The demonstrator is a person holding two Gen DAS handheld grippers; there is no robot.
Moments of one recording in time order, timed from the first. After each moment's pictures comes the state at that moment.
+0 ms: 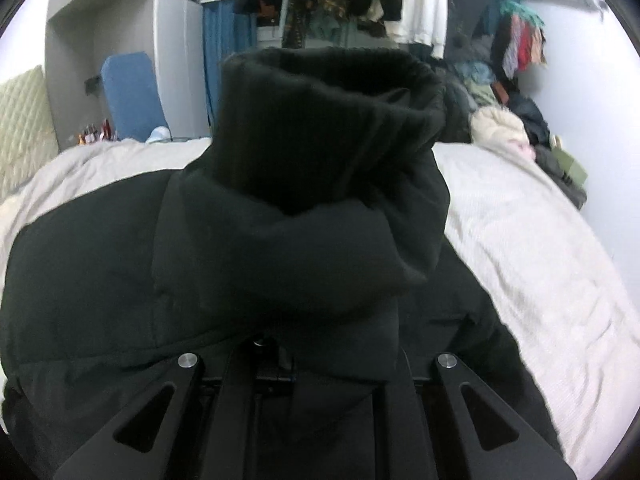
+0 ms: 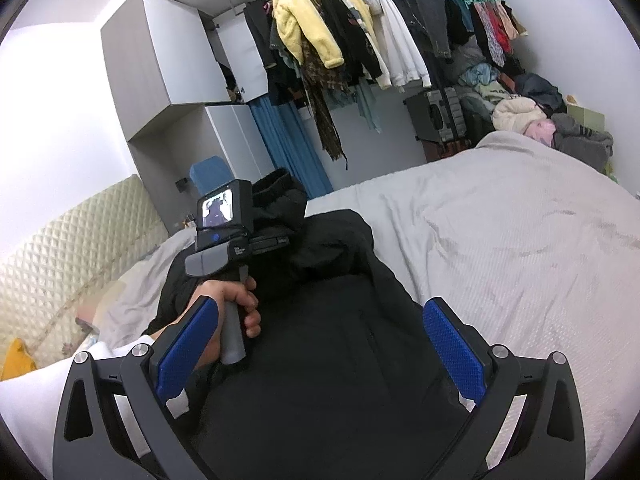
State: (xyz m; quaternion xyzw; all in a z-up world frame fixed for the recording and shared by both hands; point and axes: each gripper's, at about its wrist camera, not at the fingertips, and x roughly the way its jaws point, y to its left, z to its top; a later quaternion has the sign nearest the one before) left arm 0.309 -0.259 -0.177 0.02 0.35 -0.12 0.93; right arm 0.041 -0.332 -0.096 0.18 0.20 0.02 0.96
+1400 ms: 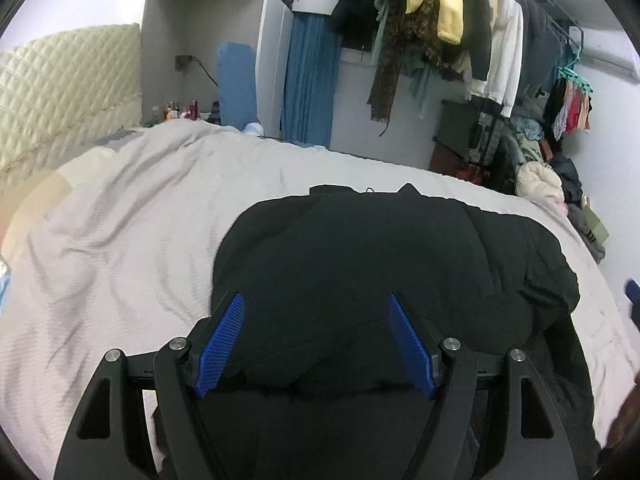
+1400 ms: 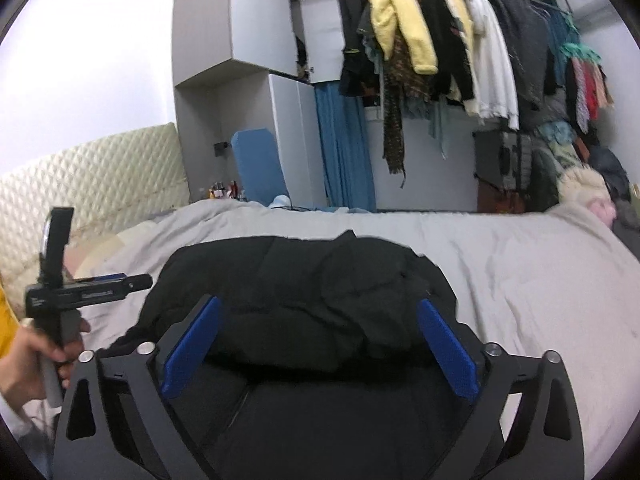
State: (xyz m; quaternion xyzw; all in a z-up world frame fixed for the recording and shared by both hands) left arm 0.265 0.026 -0.126 -0.06 0.33 -0.05 0.94; right arm 0.216 -0.236 -0.088 0.02 0.19 0.09 0.98
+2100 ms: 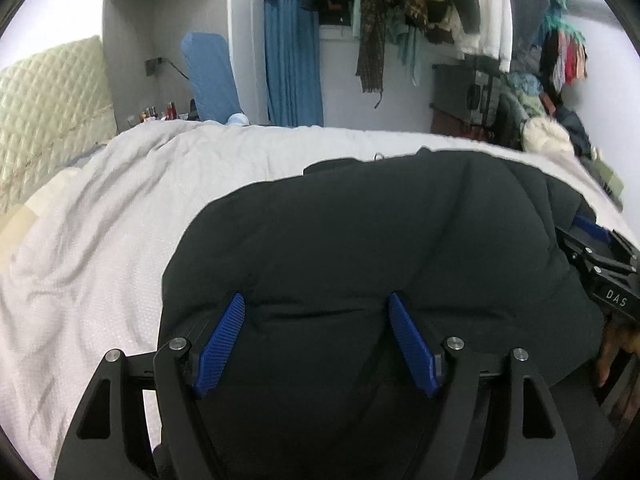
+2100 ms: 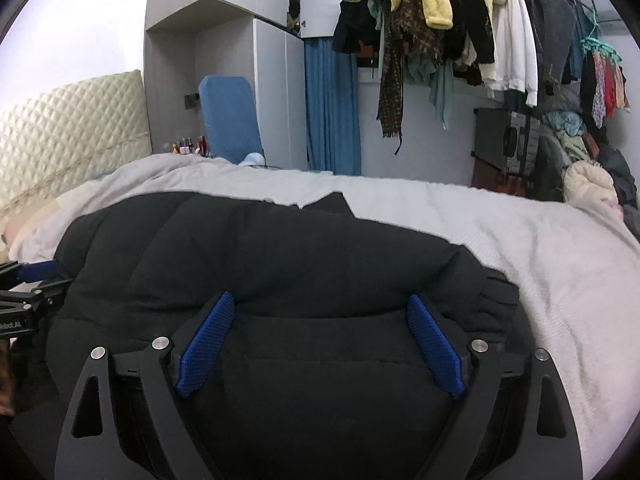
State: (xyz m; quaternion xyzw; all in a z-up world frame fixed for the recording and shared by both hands) left arm 0.350 -0.010 -0.191 0.03 0.35 -0.05 0.93; right arm 0.369 -0.214 -0.183 -0.01 0.26 0.06 0.96
